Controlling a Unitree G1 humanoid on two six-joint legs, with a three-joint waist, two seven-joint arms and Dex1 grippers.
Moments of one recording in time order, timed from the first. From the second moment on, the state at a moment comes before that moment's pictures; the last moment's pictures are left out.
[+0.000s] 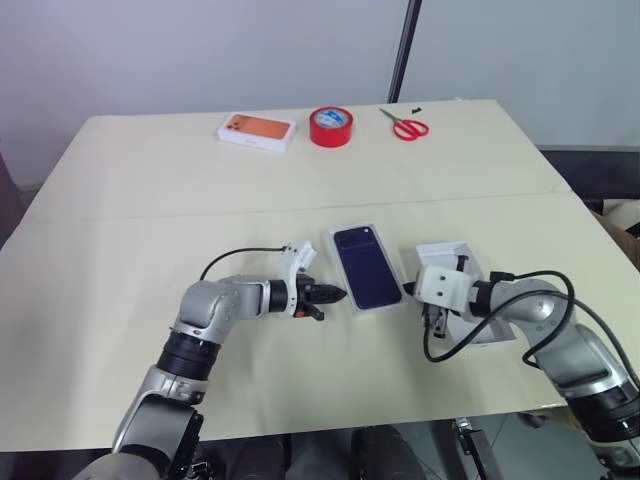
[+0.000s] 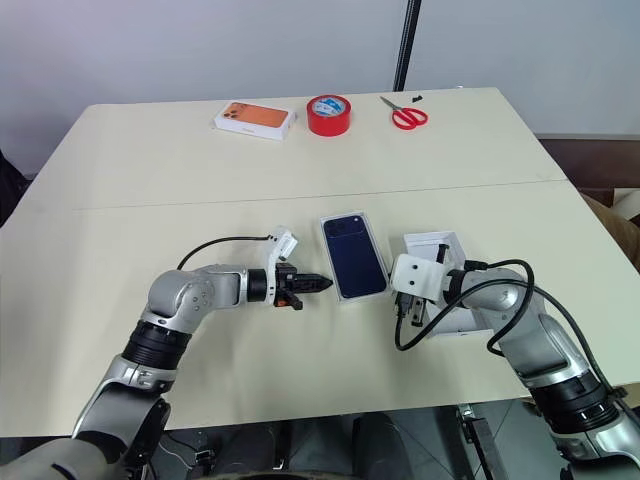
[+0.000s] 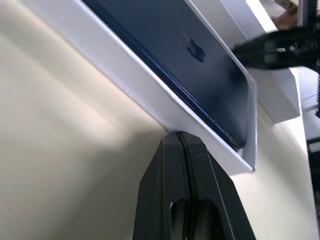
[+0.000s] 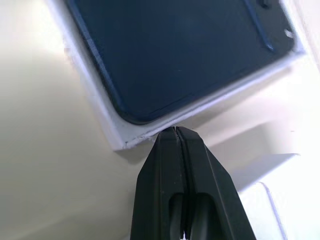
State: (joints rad) left arm -0.56 0.28 -0.16 0.09 -0.59 1.03 -0.66; right arm -0.23 -0.80 0.15 -0.25 -0.12 0.26 0.94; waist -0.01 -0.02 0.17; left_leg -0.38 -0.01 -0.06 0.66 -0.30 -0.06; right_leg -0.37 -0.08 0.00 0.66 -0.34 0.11
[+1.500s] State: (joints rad) left arm -0.44 0.64 -0.02 0.10 -0.46 0.24 -1.30; right arm -0.11 -0.71 -0.12 -0.80 0.26 1.35 0.59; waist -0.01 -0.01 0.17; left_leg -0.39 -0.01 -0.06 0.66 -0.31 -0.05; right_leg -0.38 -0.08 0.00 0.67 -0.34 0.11
